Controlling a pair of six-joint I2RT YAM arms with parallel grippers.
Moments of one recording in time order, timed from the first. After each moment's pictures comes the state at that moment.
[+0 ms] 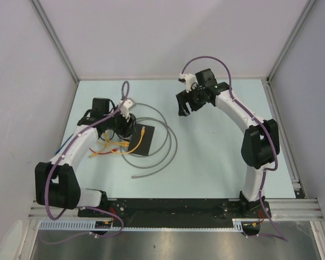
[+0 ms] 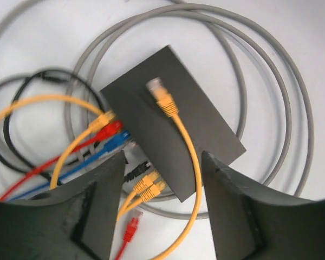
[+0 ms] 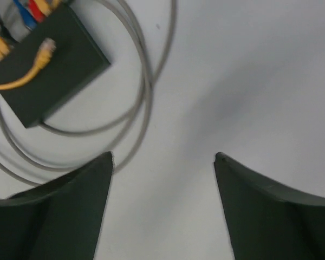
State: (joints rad) left arm -0.16 1.34 0.98 -0.47 0.53 0.46; right arm 0.42 1.90 1.68 -0.68 -0.37 -0.17
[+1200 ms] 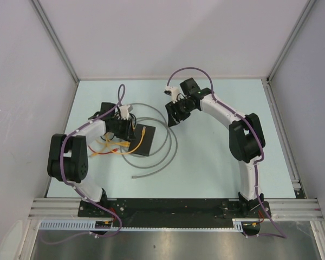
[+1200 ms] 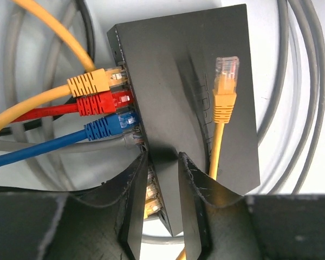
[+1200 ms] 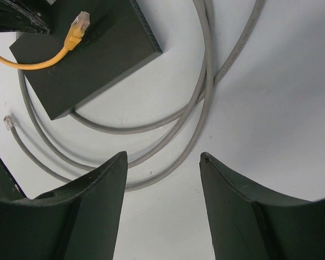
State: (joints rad) left arm -0.10 1.65 0.96 -0.38 0.49 0.05; right arm 0.52 2.07 1.75 -0.68 -0.52 -0.13
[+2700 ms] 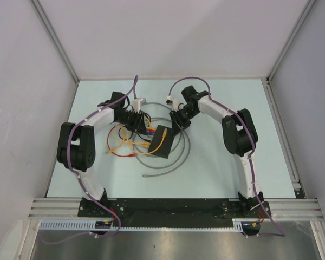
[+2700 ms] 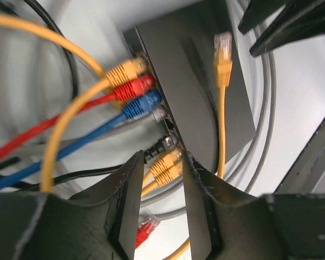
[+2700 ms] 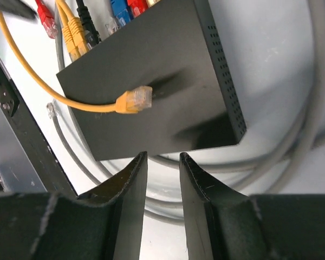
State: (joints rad) left arm -0.18 1.81 1.26 -0.58 0.71 0.17; right arm 0.47 2.21 1.78 -0.84 -0.73 -0.18
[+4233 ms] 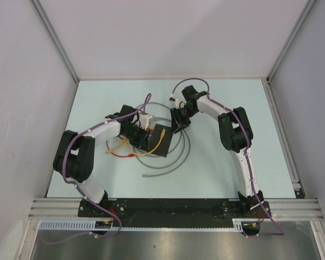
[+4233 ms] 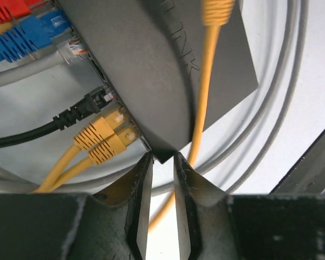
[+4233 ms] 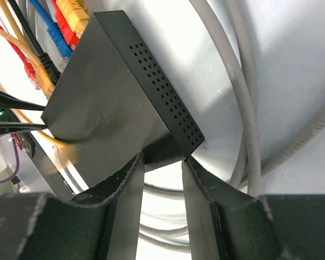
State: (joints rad) left arm -0.33 1.68 1.02 -0.57 0.56 0.19; right arm 0.45 2.33 1.86 -0.78 -0.70 0.04
